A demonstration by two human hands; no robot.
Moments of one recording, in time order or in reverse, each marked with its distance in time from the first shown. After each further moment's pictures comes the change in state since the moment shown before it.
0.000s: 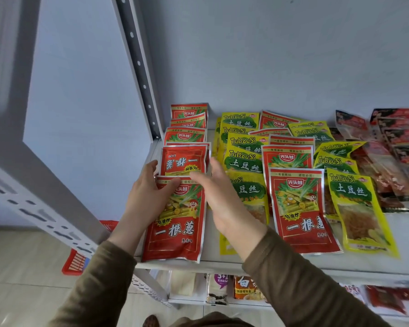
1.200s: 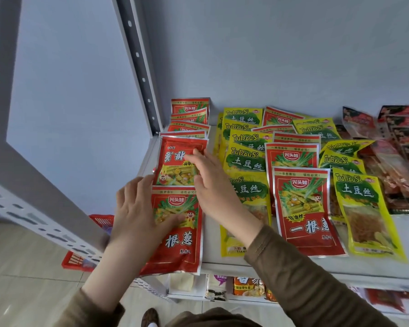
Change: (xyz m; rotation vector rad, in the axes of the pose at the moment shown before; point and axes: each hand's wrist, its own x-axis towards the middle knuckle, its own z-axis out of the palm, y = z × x) left_hand -0.057 -0.013 -0.011 0.328 0.114 0.215; right_hand 0.013 0.008 -0.005 -0.843 -0.062 -0.457
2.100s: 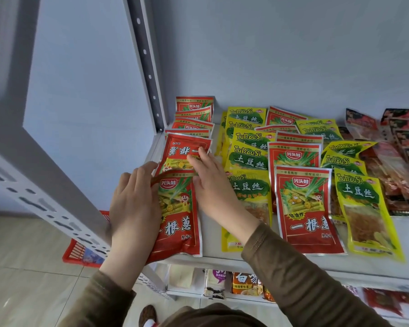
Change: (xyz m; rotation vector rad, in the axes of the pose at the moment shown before) left_hand 0.001 0.006 0.005 -0.003 0.367 0.118; right_hand 0.000 0.007 0.009 -0.198 -0.083 0.015
